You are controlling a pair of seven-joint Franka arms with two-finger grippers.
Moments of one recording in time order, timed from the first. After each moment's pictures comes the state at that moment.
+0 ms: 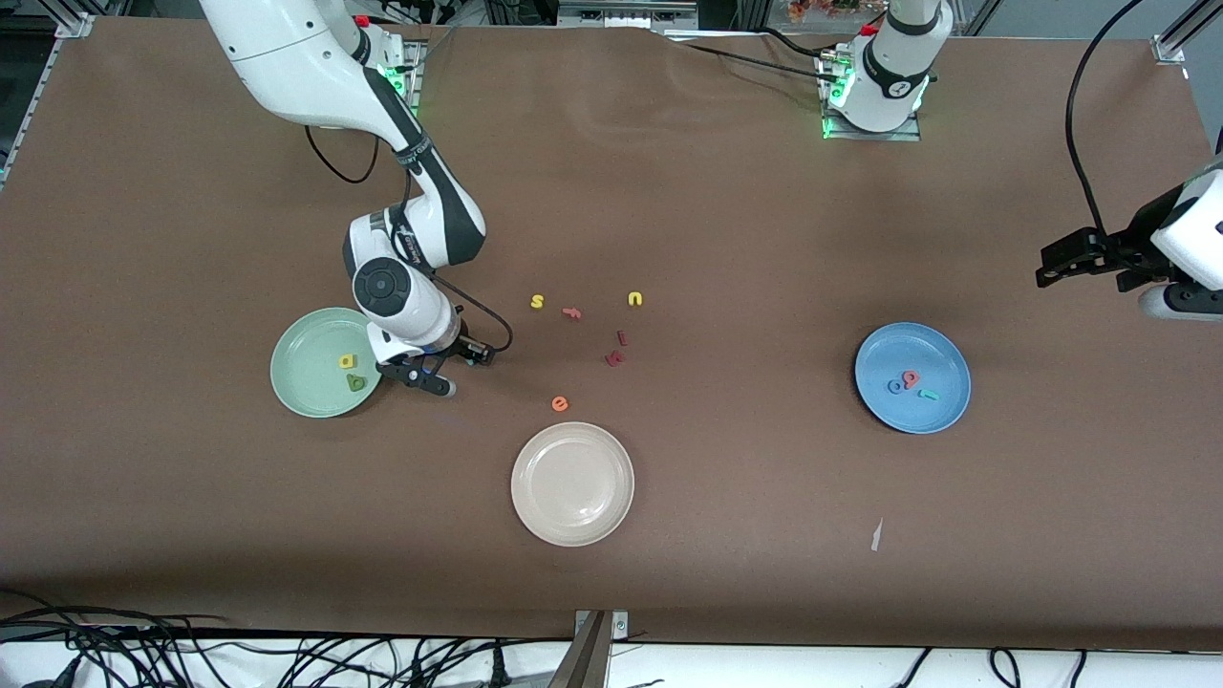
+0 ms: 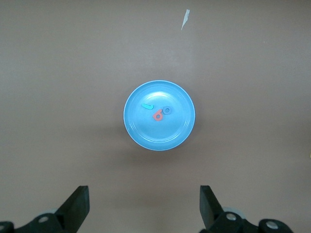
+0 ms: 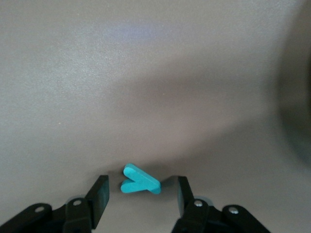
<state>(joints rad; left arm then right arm) 0.14 0.11 -0.11 -1.57 -0.01 1.61 0.06 0.46 0.60 -0.02 -1.90 0.11 2.47 0.71</state>
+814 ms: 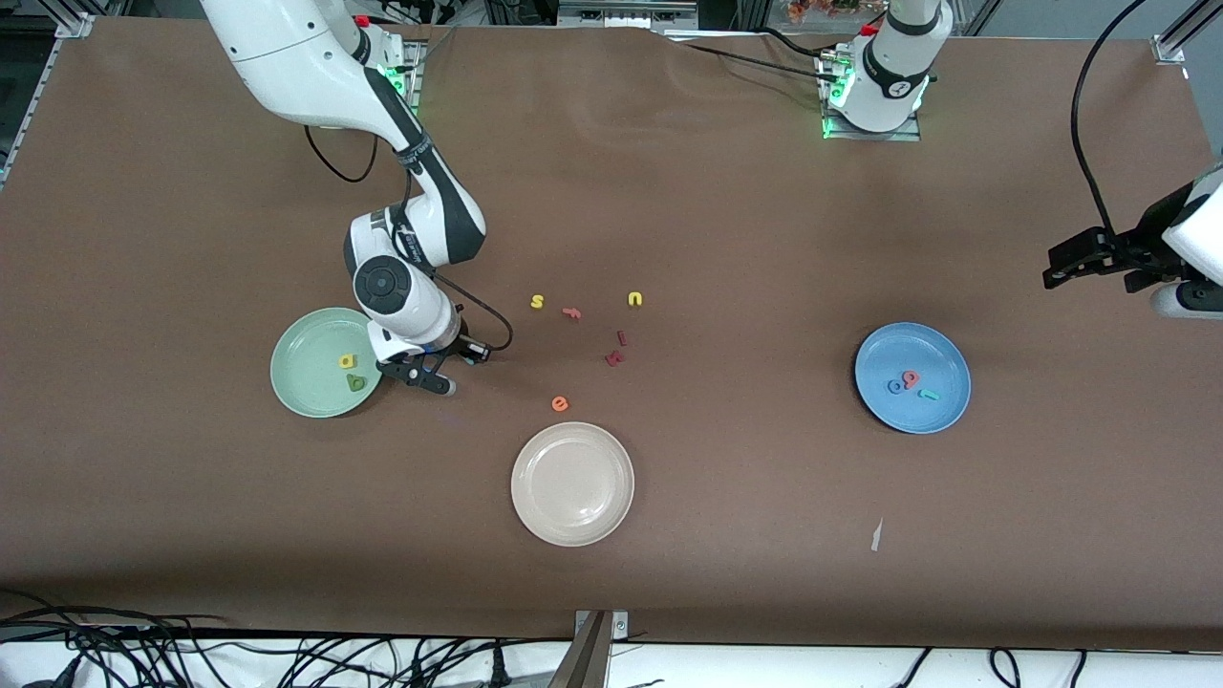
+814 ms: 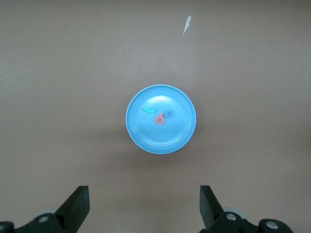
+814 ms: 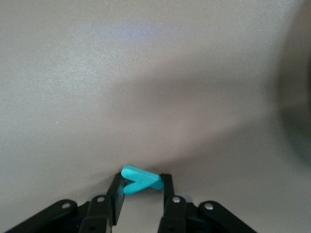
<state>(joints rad) 0.15 0.10 -0.11 -1.56 -0.01 1.62 0.06 0.46 0.60 -0.02 -1.91 0.11 2.48 0.71</state>
